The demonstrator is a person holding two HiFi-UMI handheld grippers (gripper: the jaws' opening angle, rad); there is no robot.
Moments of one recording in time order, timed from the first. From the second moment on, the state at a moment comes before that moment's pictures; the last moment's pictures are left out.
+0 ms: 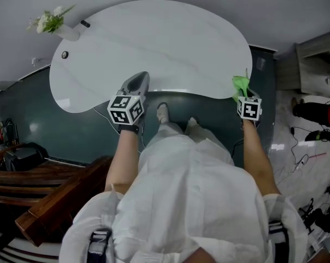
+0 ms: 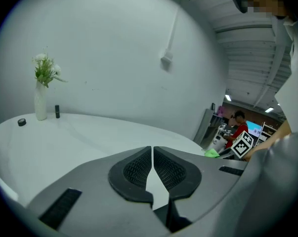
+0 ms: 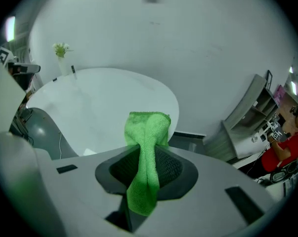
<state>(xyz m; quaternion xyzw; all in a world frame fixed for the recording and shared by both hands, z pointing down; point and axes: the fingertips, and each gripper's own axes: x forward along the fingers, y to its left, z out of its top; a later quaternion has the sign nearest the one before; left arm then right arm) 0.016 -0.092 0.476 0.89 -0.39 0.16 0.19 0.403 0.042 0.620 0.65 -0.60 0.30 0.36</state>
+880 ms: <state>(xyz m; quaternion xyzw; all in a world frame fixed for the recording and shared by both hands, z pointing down) -0.015 -0.097 0.332 0.88 -0.47 0.05 0.05 0.376 0.002 0.385 0.67 -0.73 0.11 0.06</state>
